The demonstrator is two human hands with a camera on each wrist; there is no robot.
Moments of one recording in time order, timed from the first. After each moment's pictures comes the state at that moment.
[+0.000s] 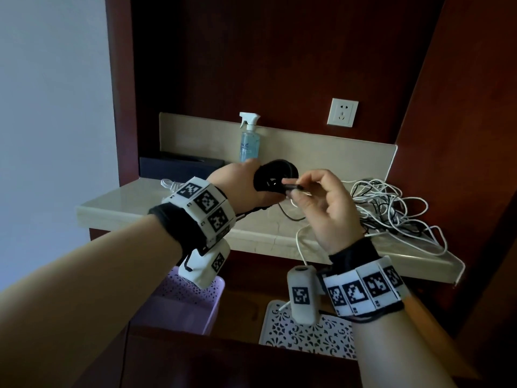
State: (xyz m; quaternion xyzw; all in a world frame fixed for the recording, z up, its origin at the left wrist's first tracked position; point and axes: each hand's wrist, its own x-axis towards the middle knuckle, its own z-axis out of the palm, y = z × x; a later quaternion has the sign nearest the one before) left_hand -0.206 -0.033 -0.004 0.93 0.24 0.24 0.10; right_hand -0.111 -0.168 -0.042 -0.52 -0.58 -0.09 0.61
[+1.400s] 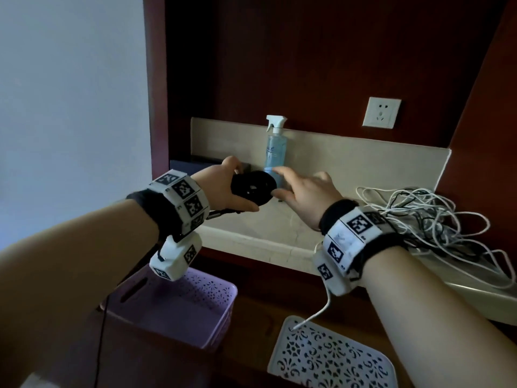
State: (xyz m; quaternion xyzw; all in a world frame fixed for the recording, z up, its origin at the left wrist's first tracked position) left_hand -0.212 0.016 -0.011 0.92 0.32 0.19 0.13; right_hand -0.060 -0.101 -0.015 -0.76 -0.62 -0.17 0.12
